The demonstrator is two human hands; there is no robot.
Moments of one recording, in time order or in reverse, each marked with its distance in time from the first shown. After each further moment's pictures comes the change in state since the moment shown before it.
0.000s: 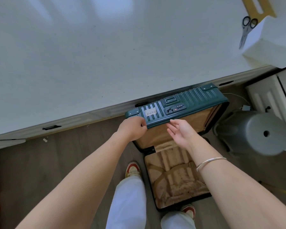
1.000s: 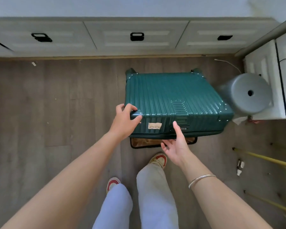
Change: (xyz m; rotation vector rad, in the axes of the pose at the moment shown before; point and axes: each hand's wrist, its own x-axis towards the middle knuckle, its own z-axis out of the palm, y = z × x) left_hand -0.193 0.026 0.302 -0.615 0.334 -0.185; right_hand -0.093 0.238 -0.264 -0.077 0.044 0.127
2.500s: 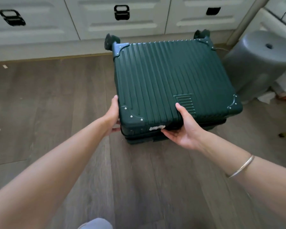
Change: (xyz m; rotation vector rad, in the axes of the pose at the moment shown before) left_hand 0.098 -0.233 0.170 -0.447 0.020 -0.133; right_hand 0.226 0.130 -0.099 -0.090 -0.284 -0.328
